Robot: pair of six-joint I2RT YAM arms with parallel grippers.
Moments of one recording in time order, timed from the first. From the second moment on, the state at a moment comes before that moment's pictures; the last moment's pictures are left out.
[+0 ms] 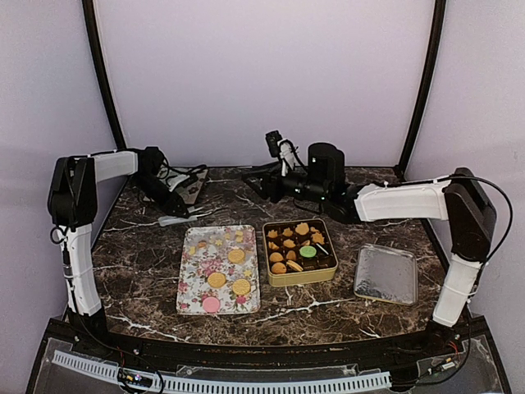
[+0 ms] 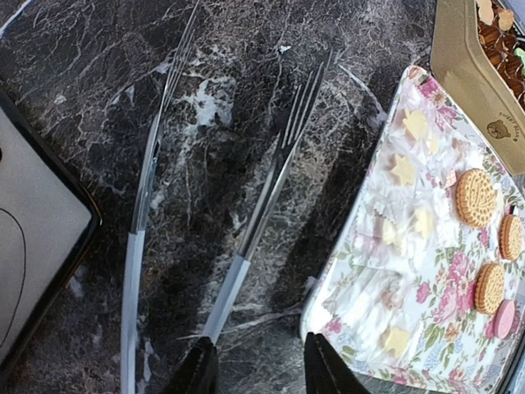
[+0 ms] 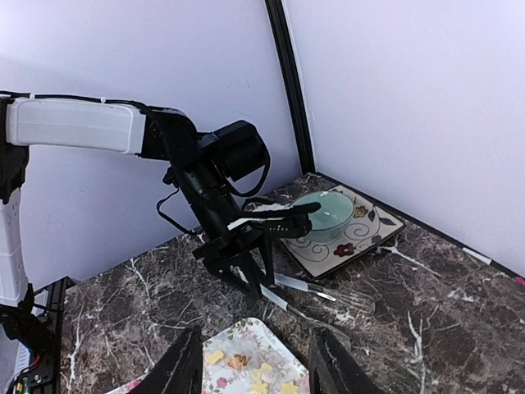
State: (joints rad) left arm -0.12 2.12 1.67 -0.93 0.57 0.69; right arm 0.81 1.82 1.27 0.48 -0.32 0.17
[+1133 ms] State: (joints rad) left arm -0.18 2.12 1.78 -1.01 0.68 0.59; right arm 0.87 1.74 1.11 0.56 -0.27 0.33
